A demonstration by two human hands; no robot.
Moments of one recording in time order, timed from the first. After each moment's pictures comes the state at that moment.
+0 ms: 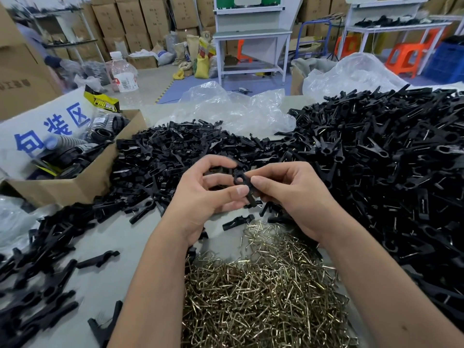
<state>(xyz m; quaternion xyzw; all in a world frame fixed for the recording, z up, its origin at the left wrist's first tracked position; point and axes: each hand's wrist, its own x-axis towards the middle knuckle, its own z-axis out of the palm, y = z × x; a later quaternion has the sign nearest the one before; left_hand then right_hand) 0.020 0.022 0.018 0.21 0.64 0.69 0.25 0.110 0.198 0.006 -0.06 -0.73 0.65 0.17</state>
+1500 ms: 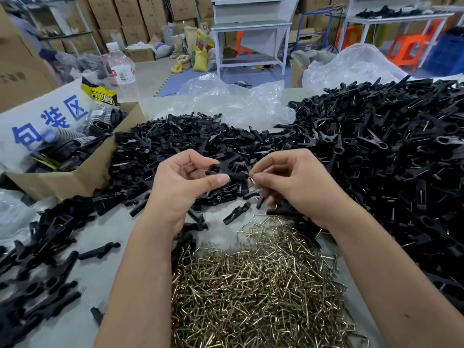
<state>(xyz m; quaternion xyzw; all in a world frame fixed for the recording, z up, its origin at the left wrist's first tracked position) 0.005 0.006 0.009 0.24 0.64 0.72 0.12 0.116 0.203 0.016 -0.07 -0.79 0.60 0.14</state>
